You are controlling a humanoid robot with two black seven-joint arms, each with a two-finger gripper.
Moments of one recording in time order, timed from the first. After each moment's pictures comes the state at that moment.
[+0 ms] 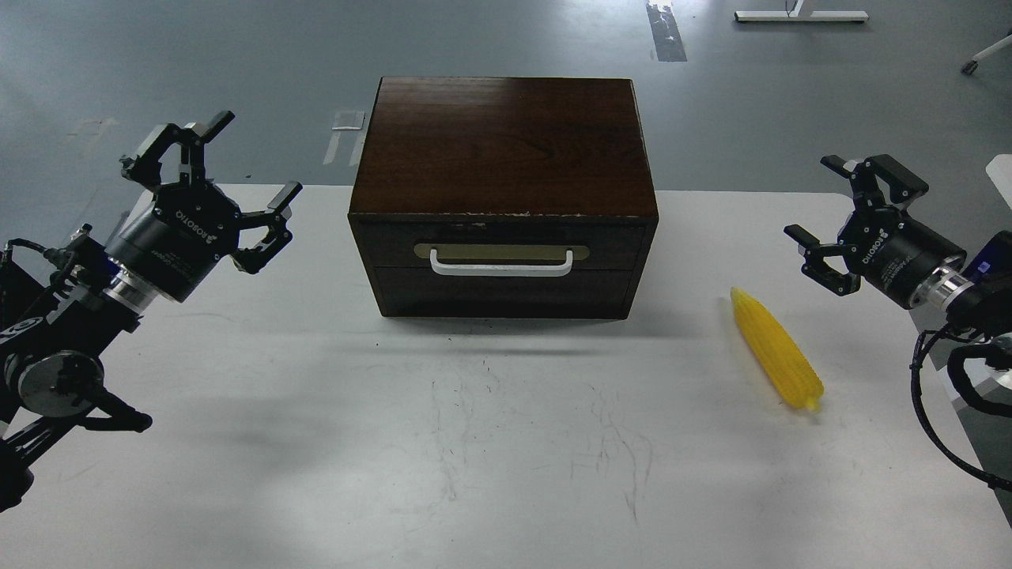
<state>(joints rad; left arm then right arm) -0.46 0.74 -0.73 -1.26 0.09 -0.49 -0.49 0.84 -0.77 0.06 0.90 0.08 0.49 0.49</state>
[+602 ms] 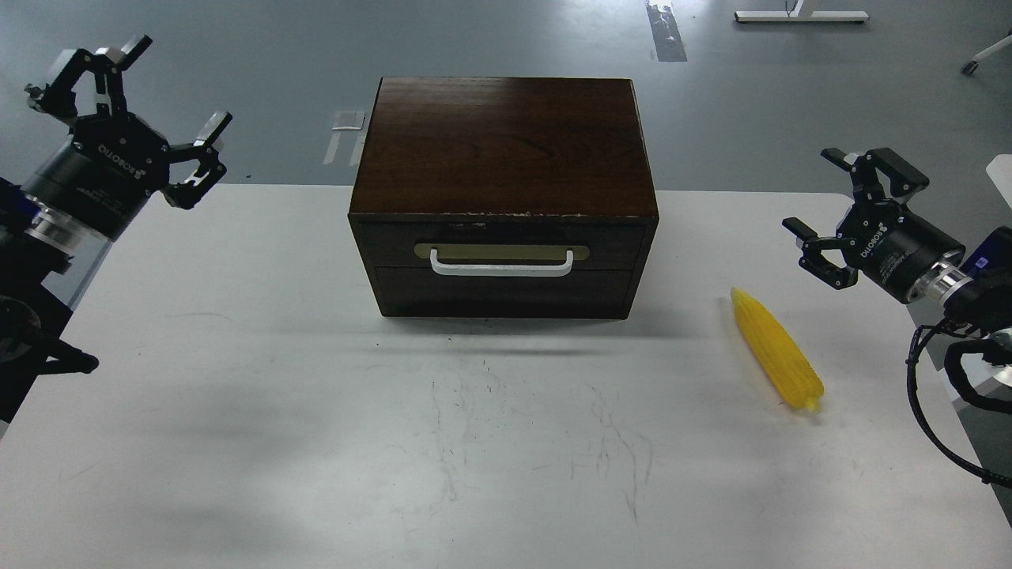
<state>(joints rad) -0.58 0.81 -0.80 -1.18 0.14 -0.49 -0.48 0.84 -0.77 0.09 0.90 0.08 0.49 0.49</state>
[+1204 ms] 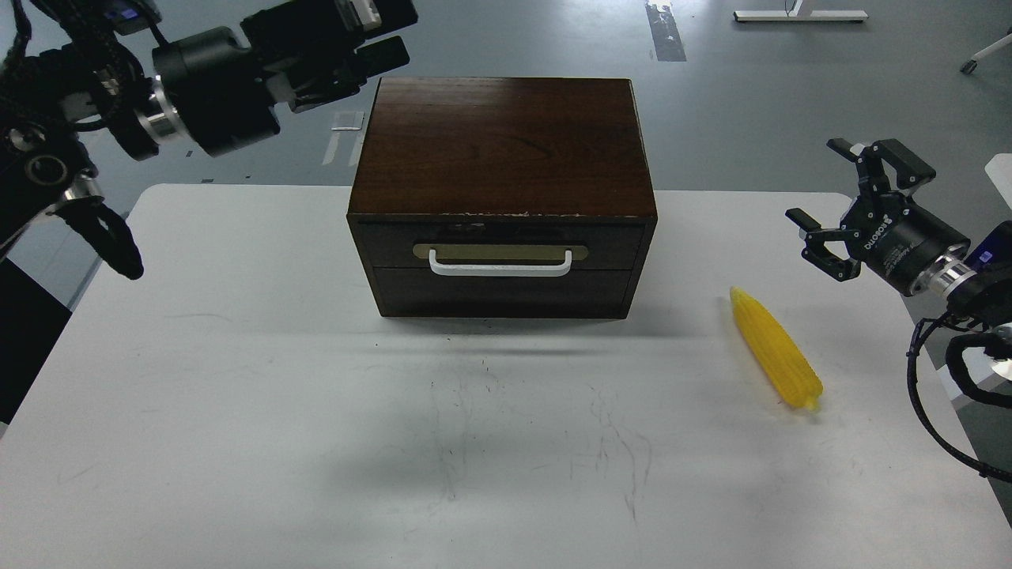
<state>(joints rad) -0.96 0.68 -0.79 -1.41 1.21 -0.49 -0.49 0.83 -0.77 0.12 0.90 0.08 0.49 0.49</state>
